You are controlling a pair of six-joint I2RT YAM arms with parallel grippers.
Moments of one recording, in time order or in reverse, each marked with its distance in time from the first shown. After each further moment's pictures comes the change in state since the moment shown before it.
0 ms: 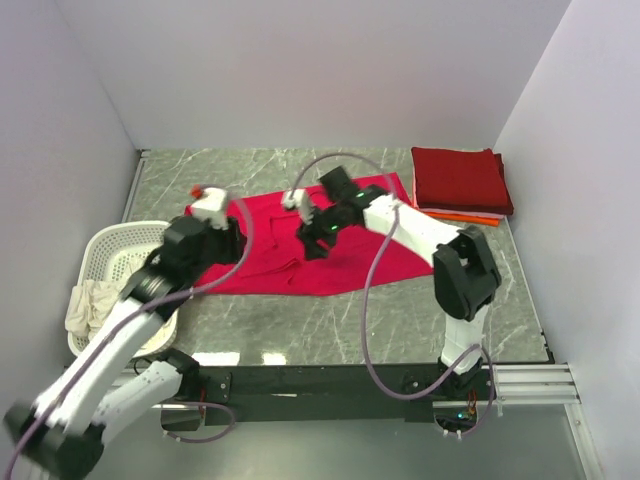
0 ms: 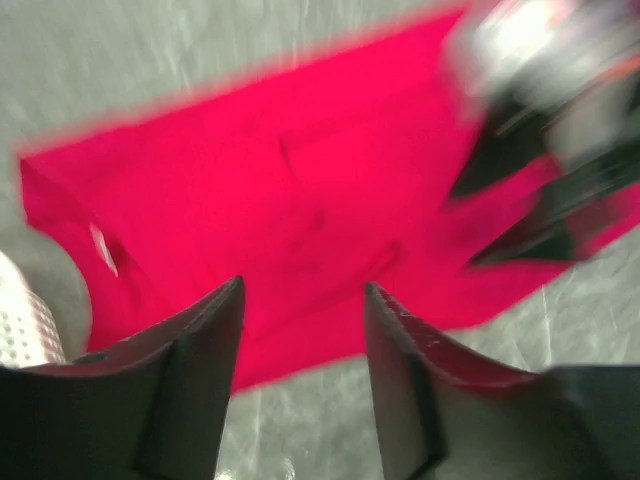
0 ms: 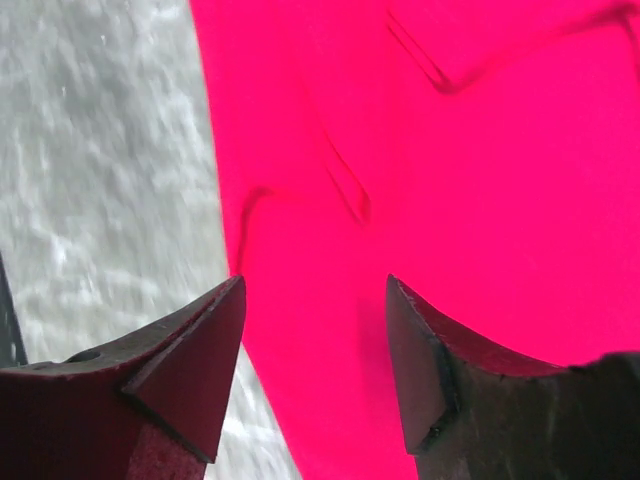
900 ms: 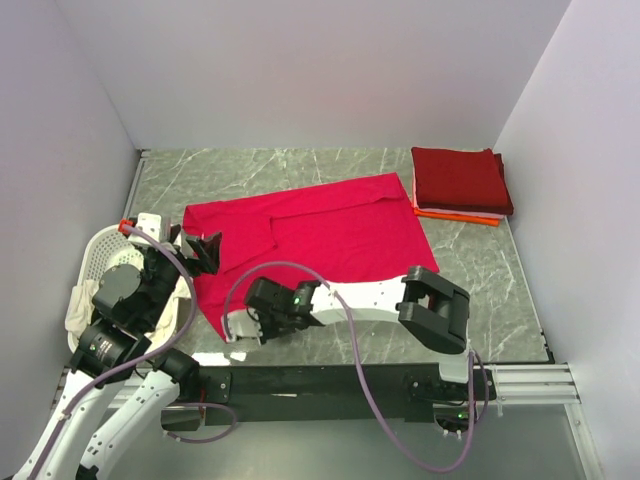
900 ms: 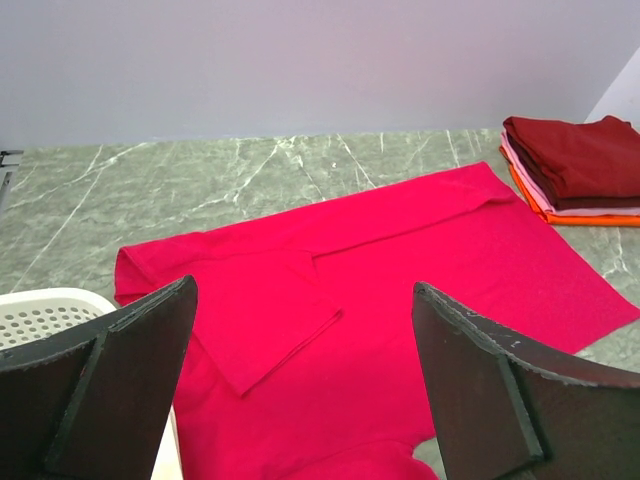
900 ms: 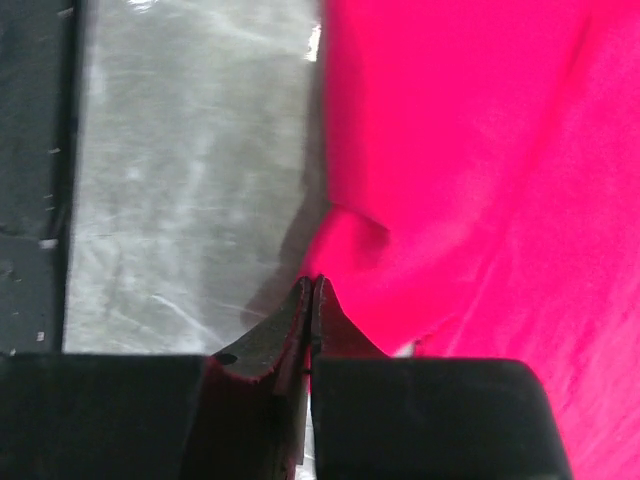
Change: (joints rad) left arm 0.000 -0.321 -0.006 0.013 -0.112 0.039; right arm 0.602 0.015 -0.235 0.186 0.497 -0.147
